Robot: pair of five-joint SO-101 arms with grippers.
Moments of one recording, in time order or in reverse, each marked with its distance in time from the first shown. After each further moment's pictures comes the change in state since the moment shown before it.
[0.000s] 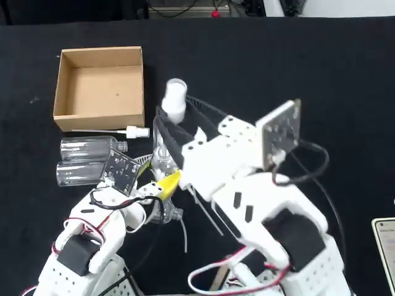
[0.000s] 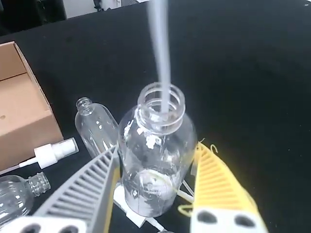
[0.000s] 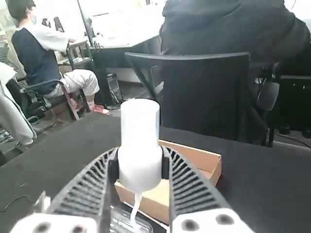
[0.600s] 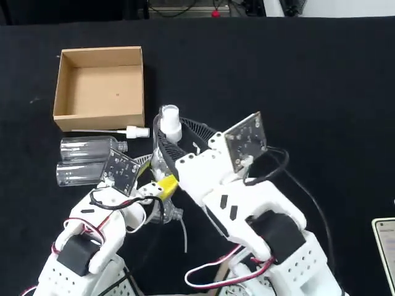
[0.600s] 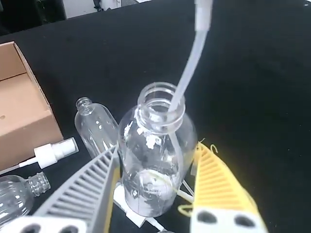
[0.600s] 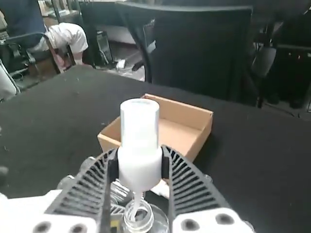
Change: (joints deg) left arm 0.0 0.0 0.0 0.0 0.0; right arm -0.2 -4.0 15.6 -2.4 4.2
